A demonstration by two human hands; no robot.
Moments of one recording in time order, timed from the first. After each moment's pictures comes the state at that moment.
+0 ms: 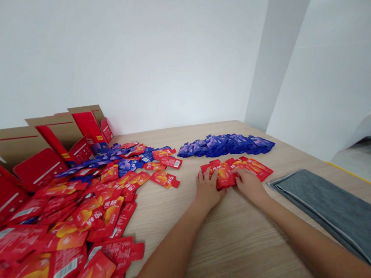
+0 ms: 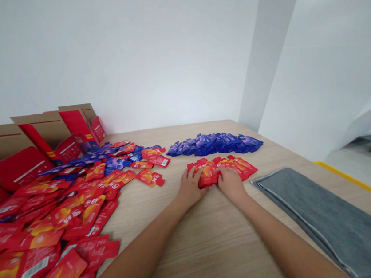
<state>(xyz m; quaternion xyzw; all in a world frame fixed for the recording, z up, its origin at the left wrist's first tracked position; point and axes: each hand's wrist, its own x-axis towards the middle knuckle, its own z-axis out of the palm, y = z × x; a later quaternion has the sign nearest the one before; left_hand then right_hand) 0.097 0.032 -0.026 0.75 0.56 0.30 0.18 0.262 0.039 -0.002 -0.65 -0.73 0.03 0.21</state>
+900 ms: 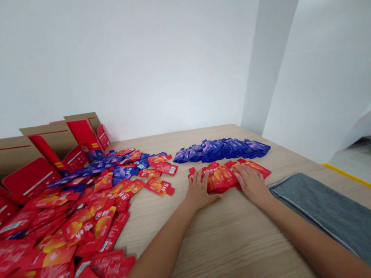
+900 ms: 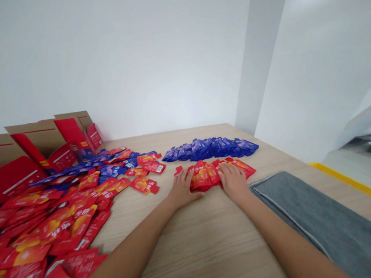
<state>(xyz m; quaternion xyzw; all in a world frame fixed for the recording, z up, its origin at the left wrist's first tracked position) 0.082 0.053 -0.019 0.81 0.56 0.15 0.08 0.299 0.056 -0.018 -0.62 -0.74 -0.12 0.24</state>
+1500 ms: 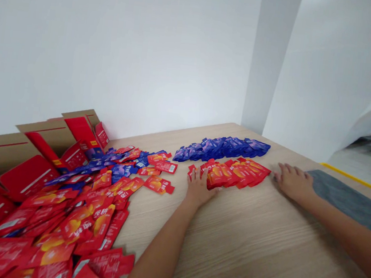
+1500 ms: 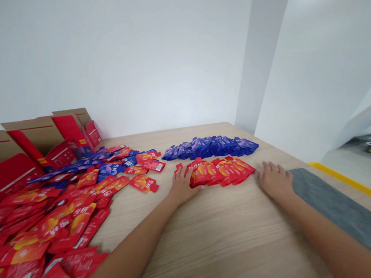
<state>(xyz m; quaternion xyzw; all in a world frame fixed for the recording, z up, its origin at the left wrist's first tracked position) 0.088 0.056 -0.023 0.78 0.60 0.16 0.05 0.409 0.057 -0.019 -0.76 -0.63 -0.12 0.15</state>
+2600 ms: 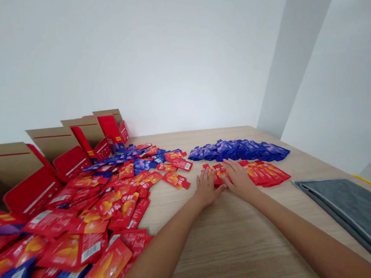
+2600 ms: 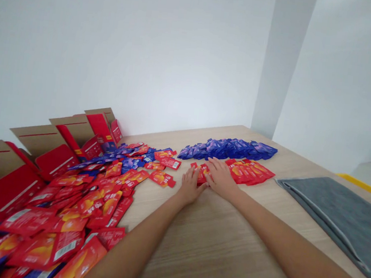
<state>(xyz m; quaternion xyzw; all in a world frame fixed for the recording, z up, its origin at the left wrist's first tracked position) 0.058 0.038 -0.016 0.78 0.60 0.18 0.07 0.221 0.060 -0.001 -0.46 -0.84 -0.09 0.27</state>
